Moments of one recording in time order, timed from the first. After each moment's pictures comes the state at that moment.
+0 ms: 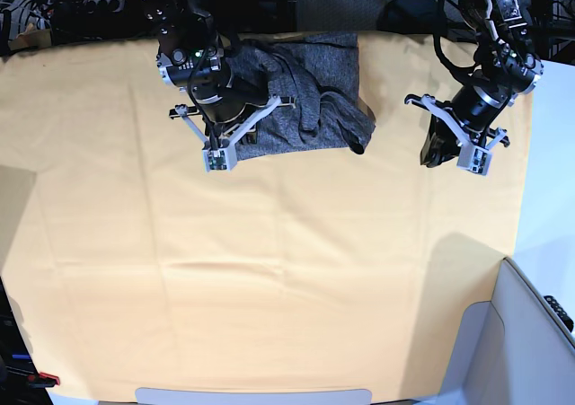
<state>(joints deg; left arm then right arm) 13.9 -9.0 -24.7 111.6 -28.2 -34.2 50.5 -10.7 5.2 -22.1 115.5 8.8 -15.9 -58.7</state>
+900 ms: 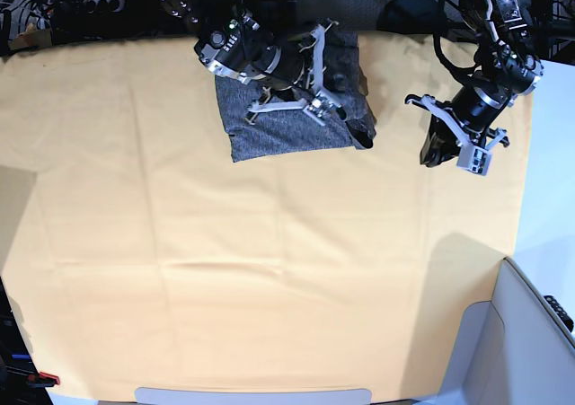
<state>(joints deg) 13.8 -9.2 -24.7 110.8 -28.2 -34.3 50.5 -6.0 7.7 -40.5 115.7 9.5 13.2 -64.3</state>
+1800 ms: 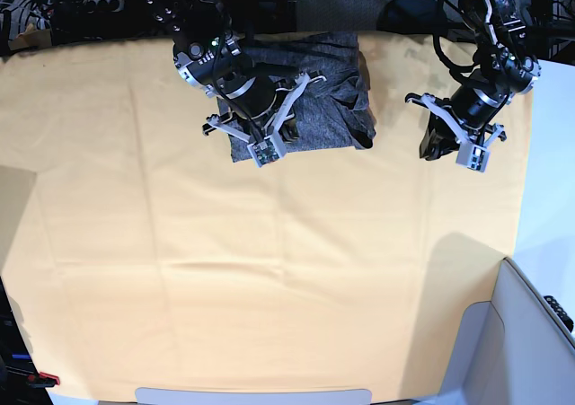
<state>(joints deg) 13.6 -9.2 -24.7 107.0 -28.2 -34.3 50.5 -7.3 7.6 -31.2 116.4 9.1 -6.6 -56.9</state>
